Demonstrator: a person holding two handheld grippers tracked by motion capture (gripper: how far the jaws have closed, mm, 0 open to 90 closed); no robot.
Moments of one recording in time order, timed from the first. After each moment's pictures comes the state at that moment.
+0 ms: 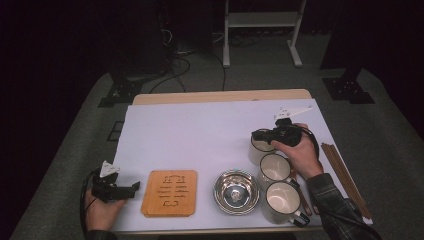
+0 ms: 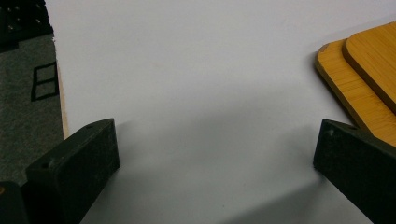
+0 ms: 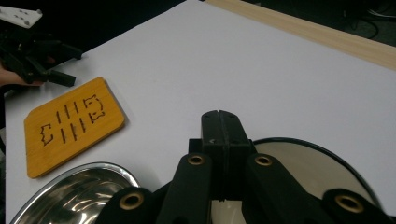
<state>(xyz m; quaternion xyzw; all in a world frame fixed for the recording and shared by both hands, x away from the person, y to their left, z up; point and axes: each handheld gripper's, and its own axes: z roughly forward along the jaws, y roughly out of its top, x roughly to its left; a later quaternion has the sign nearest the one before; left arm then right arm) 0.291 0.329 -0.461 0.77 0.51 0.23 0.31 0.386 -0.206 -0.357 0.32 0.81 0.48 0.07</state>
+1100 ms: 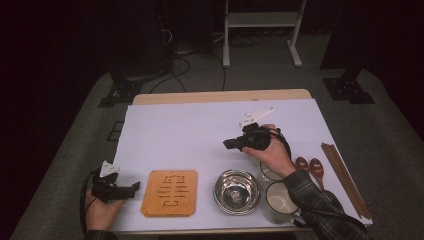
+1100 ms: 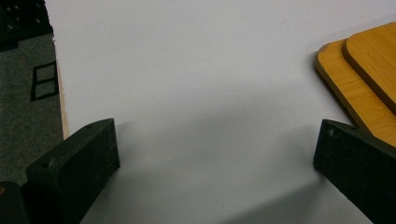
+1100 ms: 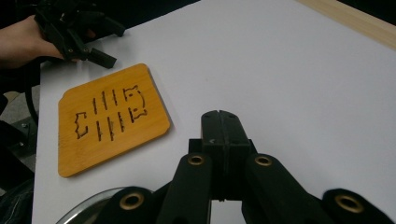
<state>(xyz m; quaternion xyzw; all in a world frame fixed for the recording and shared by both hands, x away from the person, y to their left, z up) 0.291 0.329 -0.461 0.77 0.51 0.23 0.31 0.384 -0.127 -0.358 0.23 0.86 0.46 0.04</state>
